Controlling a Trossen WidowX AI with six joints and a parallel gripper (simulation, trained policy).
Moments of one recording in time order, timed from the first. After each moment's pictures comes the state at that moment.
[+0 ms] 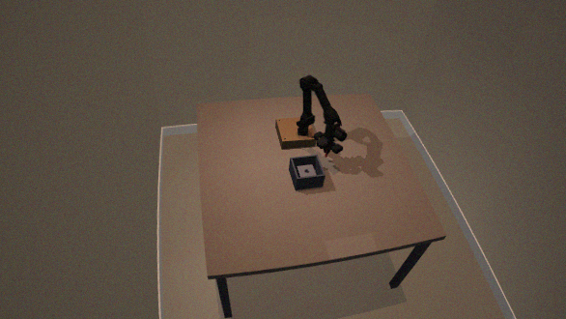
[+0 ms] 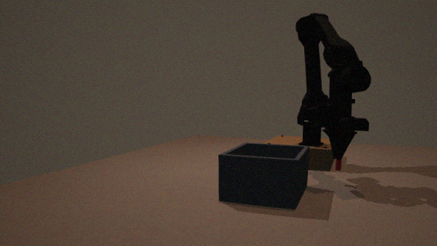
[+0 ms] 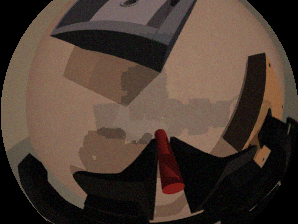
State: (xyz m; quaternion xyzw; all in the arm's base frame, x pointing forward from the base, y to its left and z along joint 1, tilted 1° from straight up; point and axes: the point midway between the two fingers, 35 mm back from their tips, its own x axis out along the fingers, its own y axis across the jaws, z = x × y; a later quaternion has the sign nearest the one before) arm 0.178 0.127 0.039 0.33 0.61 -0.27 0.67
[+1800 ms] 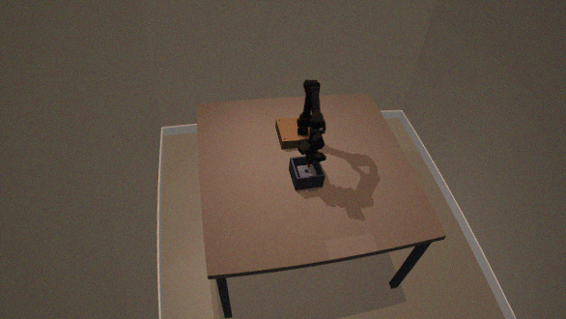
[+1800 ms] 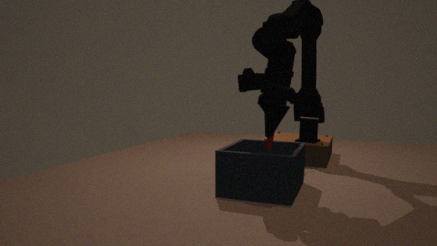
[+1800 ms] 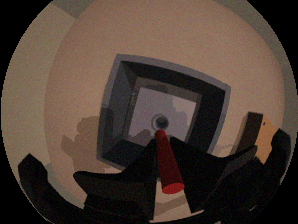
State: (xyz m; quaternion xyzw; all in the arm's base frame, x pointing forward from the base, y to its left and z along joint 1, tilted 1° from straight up) arm 0.306 0.008 0.094 0.37 0.53 -0.33 0.69
